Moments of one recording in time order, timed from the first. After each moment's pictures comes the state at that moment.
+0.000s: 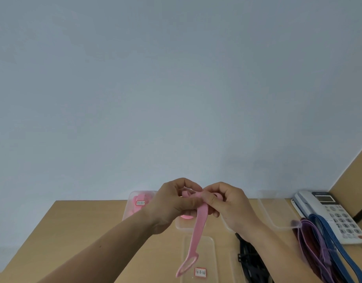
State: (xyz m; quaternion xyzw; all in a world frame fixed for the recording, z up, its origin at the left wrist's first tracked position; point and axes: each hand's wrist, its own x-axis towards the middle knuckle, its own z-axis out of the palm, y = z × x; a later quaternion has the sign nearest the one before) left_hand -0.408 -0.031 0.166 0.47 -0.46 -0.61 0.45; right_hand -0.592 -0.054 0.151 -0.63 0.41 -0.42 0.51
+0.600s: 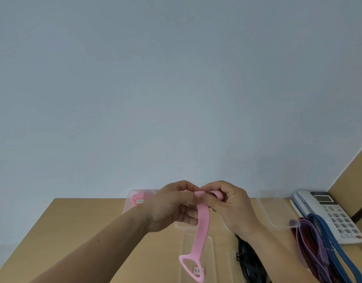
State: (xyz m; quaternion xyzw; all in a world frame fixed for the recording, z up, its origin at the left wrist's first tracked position) left_hand -0.404 -0.032 0.173 0.44 -0.46 -0.69 0.35; right_hand -0.591 -0.050 0.149 -0.65 0.38 -0.47 0.46
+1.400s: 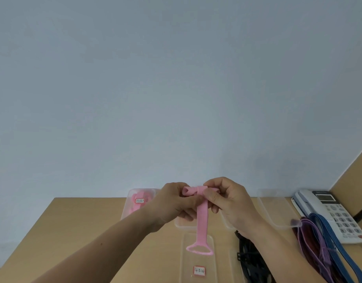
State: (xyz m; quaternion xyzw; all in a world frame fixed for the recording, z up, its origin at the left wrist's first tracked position) left_hand -0.406 -0.038 0.159 0.49 -0.54 -0.58 0.36; right_hand -0.596 -0.066 0.142 -0.61 0.40 -0.43 0.53
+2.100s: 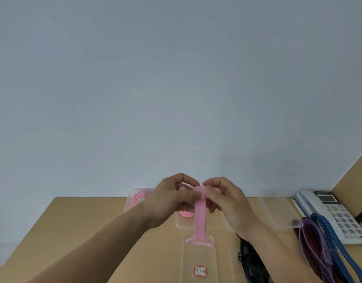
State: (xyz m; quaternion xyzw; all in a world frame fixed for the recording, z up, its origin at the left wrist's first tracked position) left_hand -0.399 -0.042 0.164 0.44 -0.49 -0.62 0.43; right_hand -0.588 -0.063 0.144 -0.59 0.37 -0.43 0.57
